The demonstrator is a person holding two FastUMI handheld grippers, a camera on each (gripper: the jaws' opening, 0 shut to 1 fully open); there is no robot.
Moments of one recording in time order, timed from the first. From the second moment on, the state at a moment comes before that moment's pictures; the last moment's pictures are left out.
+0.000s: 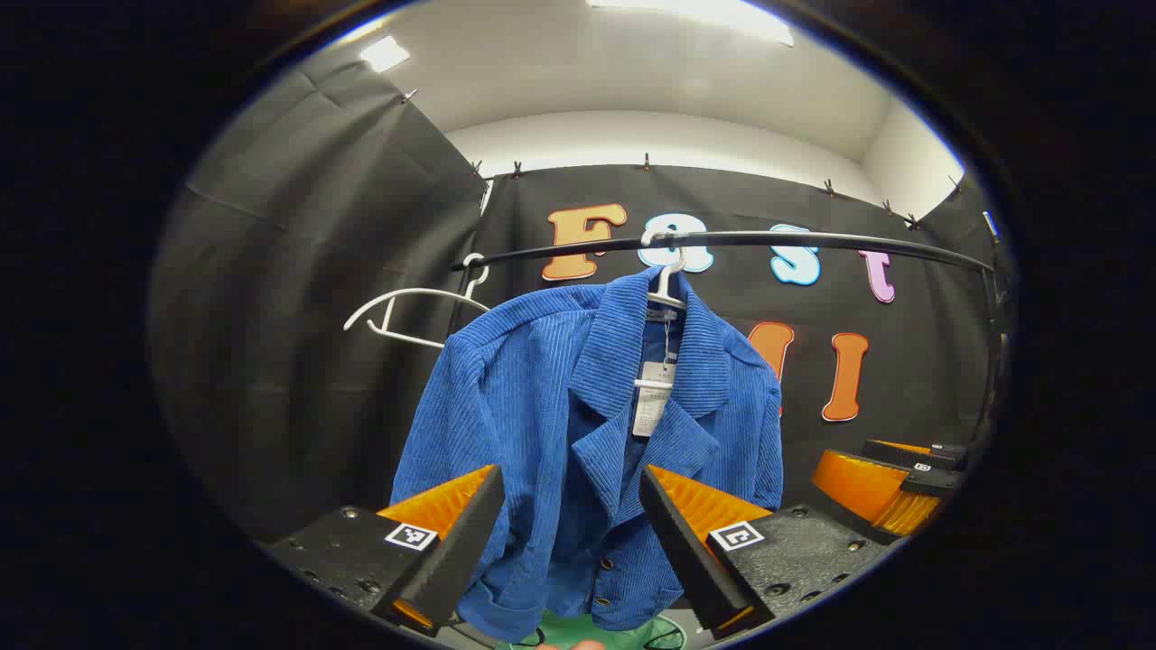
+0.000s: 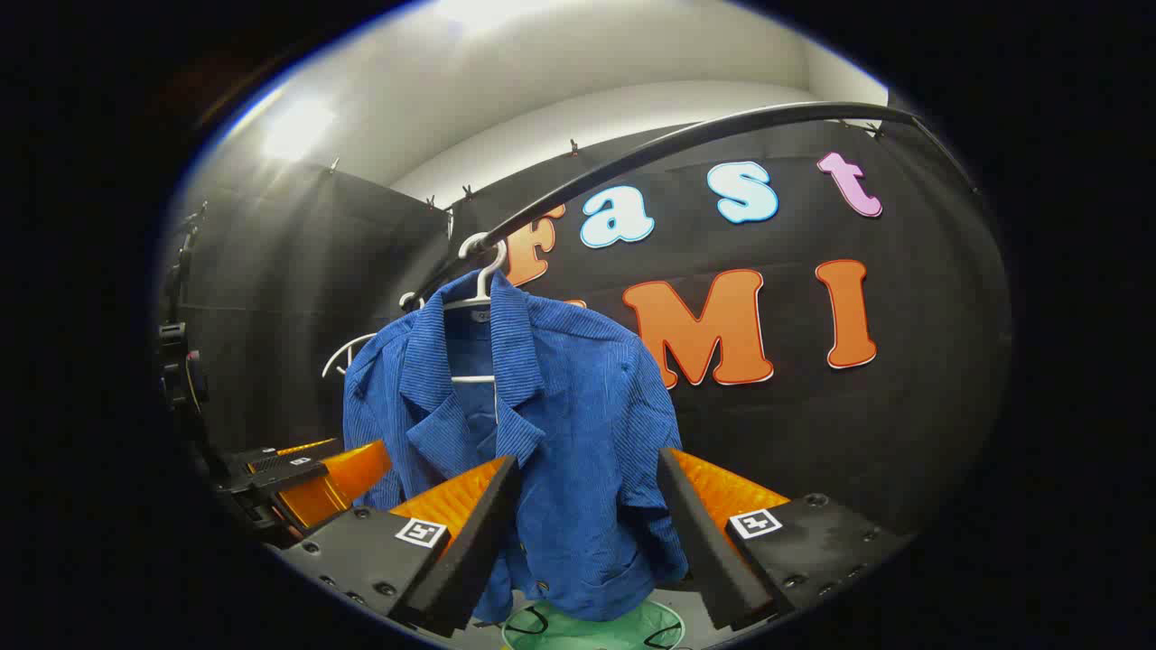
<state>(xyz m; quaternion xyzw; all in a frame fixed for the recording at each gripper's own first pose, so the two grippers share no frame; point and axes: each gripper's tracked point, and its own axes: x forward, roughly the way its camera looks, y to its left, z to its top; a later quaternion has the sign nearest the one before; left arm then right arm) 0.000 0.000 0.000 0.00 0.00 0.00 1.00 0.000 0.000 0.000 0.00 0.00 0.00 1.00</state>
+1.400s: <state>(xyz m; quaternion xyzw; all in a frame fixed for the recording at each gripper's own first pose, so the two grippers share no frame) -0.019 0.010 0.011 0.02 -0.01 0.03 1.00 -0.010 -0.015 -0.017 -0.01 0.02 0.02 1.00</state>
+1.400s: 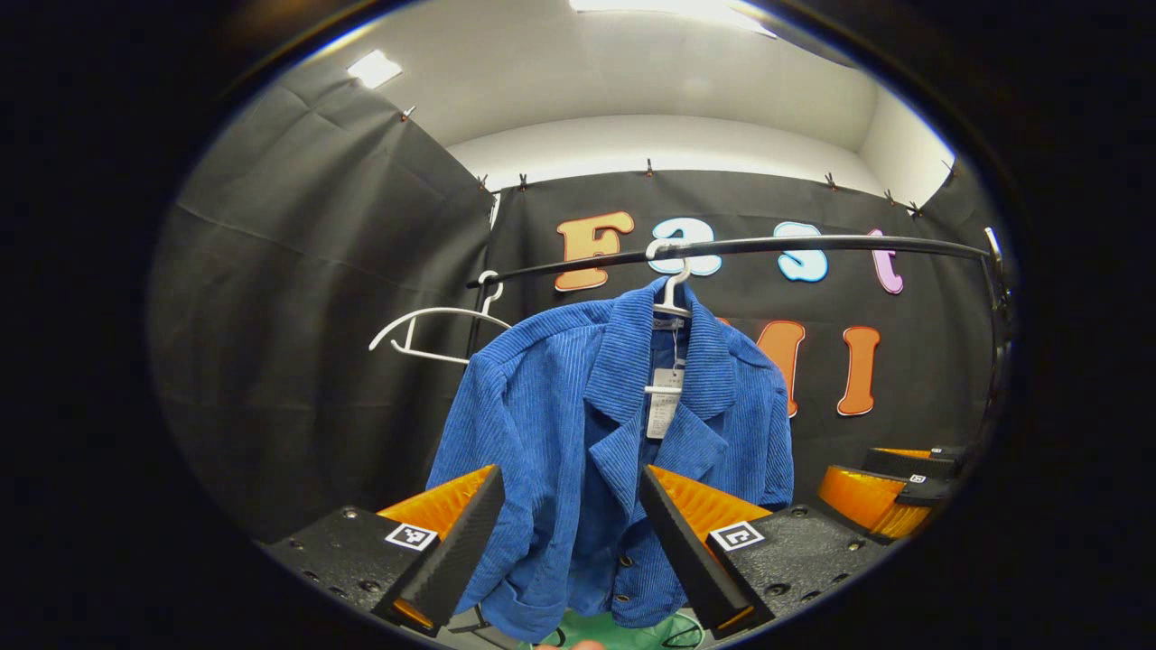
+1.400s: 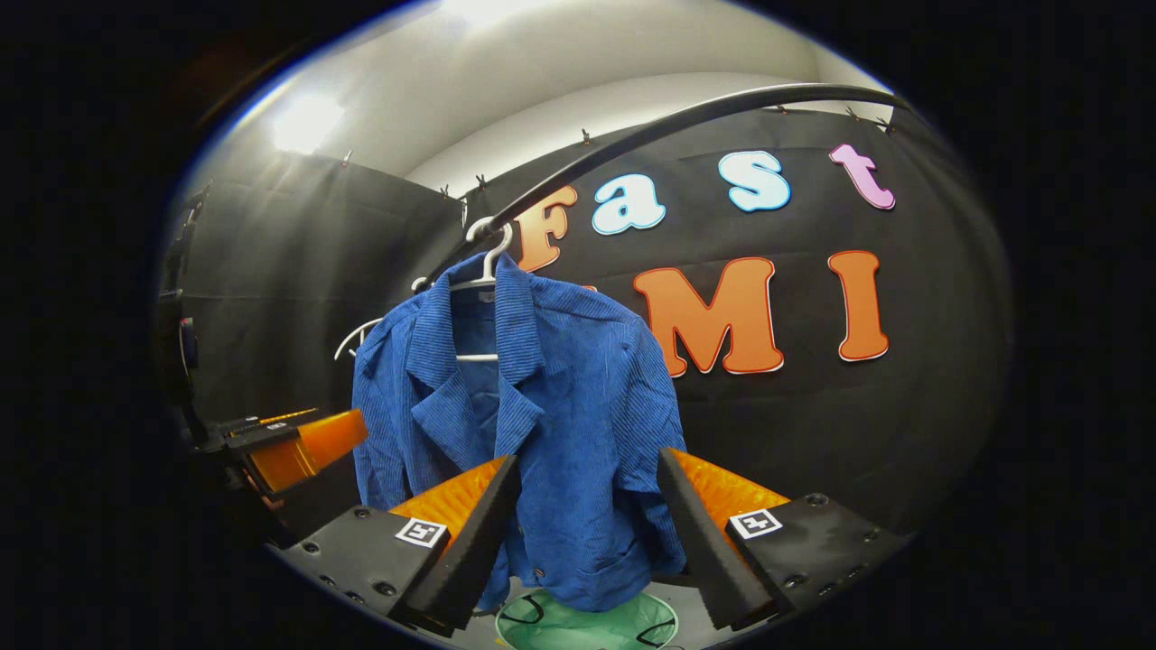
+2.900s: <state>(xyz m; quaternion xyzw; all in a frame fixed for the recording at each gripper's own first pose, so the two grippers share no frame) -0.016 0.062 0.020 0.00 -0.02 0.05 1.00 0.055 0.055 -0.016 -0.01 0.00 0.07 1.00</state>
